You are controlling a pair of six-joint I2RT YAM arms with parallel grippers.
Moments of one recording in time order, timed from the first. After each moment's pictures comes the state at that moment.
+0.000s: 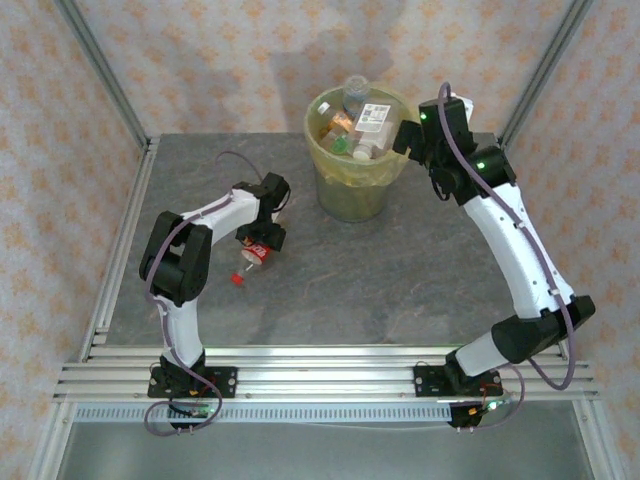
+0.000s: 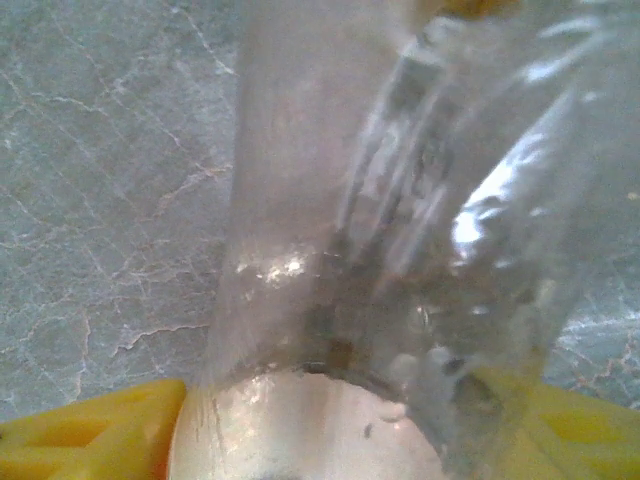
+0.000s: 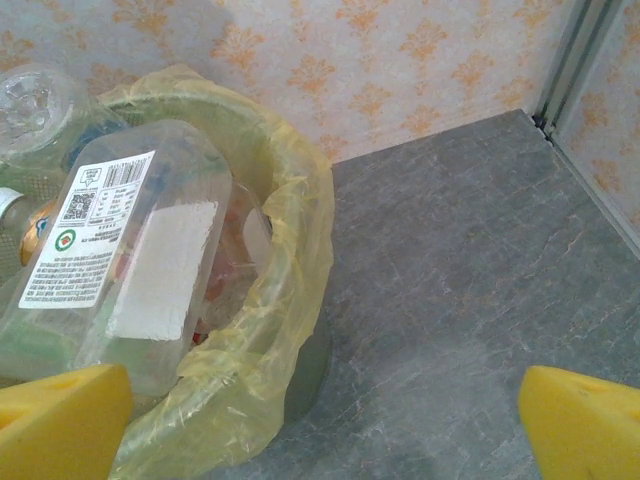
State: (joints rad) left arm -0.35 1.95 1.38 -0.89 -0.18 -0.17; right arm 0.41 1.47 1.82 -0.97 0.44 0.51
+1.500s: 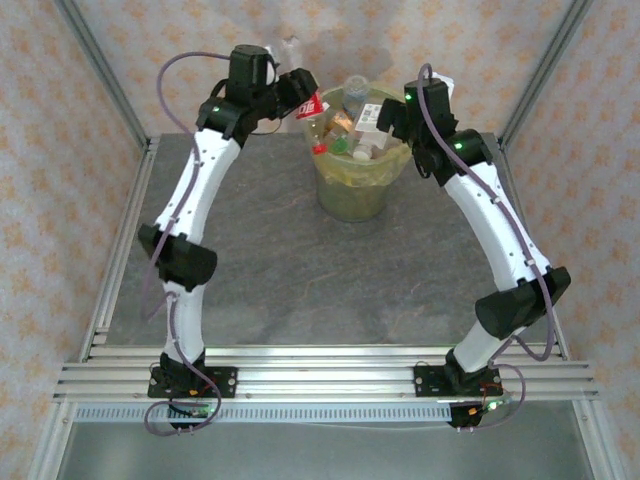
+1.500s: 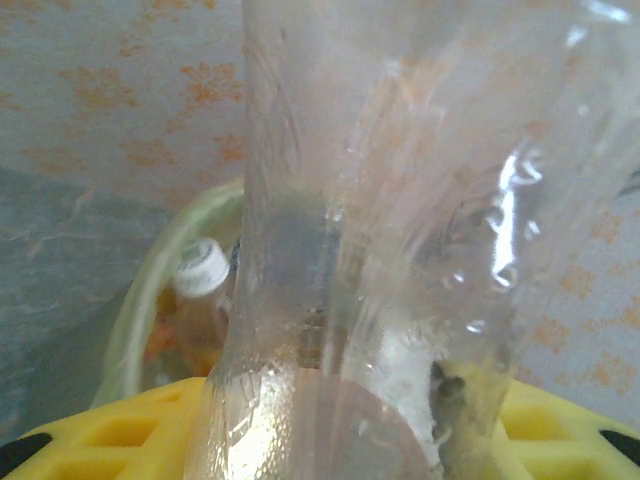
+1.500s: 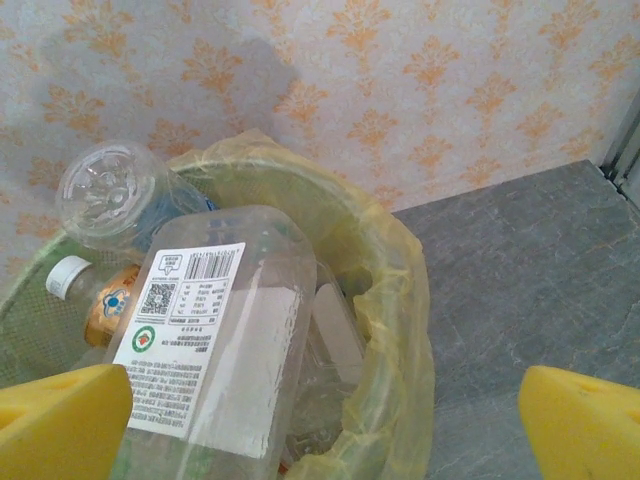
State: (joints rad) left arm -0.30 2.14 2.53 -0.76 0.24 -0.83; right arm 0.41 1.65 1.95 -0.82 0.41 0.47
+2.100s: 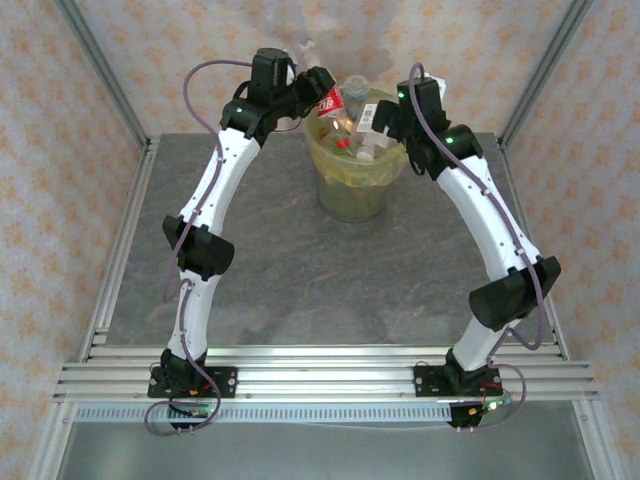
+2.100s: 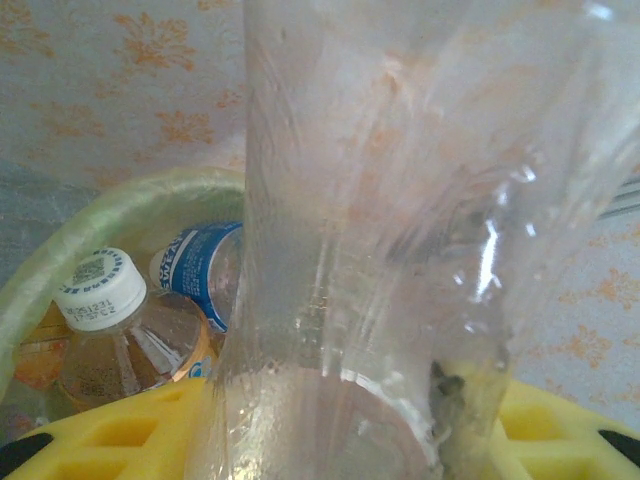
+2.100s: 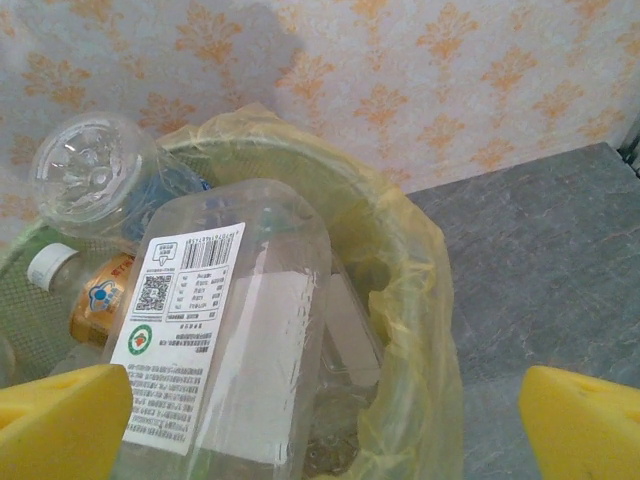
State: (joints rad) left arm -0.33 2.28 2.66 -0.71 0.26 -0.97; right arm 0.40 1.71 1.98 -0.83 0.38 0.47
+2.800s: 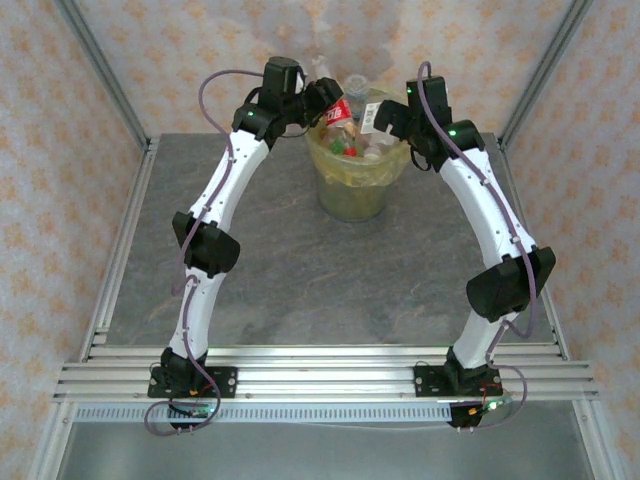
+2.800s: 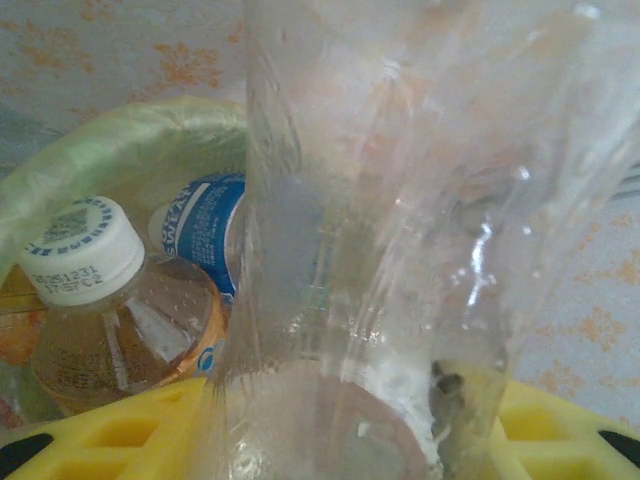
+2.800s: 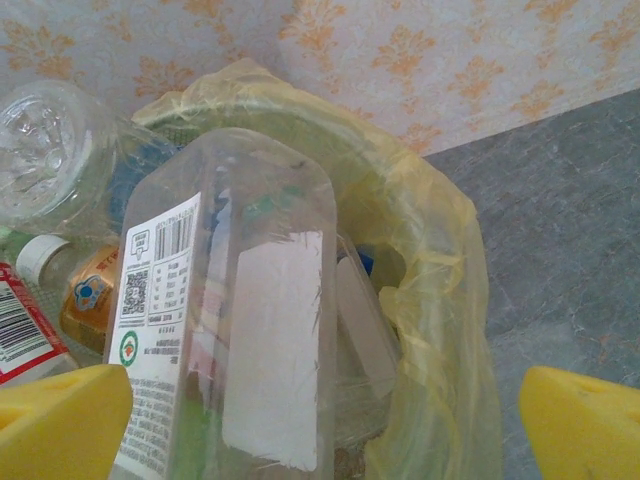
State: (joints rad) left arm -0.35 2.35 2.67 -0.70 0.33 -1.01; right arm 0.33 1.76 1.98 -0.83 0.22 0.52
